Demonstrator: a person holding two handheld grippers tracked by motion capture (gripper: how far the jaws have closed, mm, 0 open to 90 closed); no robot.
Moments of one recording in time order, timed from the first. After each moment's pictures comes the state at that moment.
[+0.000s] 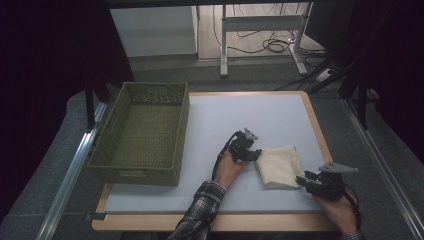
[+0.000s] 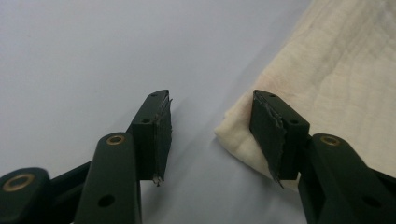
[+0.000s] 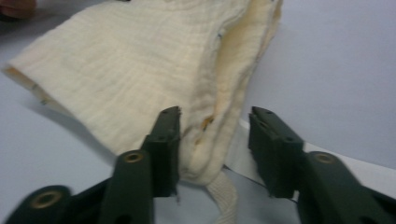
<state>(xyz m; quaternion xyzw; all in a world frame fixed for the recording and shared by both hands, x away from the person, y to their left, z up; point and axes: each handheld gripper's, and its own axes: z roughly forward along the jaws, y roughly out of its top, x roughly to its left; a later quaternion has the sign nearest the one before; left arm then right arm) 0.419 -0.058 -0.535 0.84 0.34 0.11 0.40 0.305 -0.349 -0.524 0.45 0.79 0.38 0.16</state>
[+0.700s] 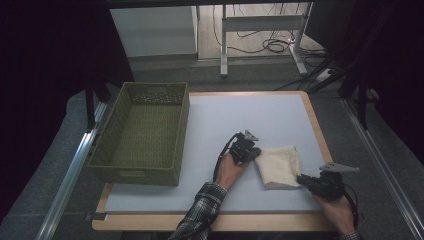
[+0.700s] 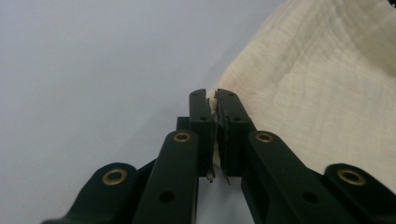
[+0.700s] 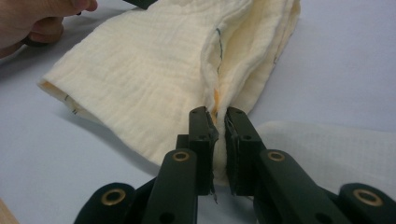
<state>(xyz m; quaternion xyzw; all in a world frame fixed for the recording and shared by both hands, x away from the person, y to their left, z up) 0.413 -0.060 -0.535 0.84 0.33 0.08 0.42 0.305 -0.349 -0.525 0.46 0.78 0.41 0.12</state>
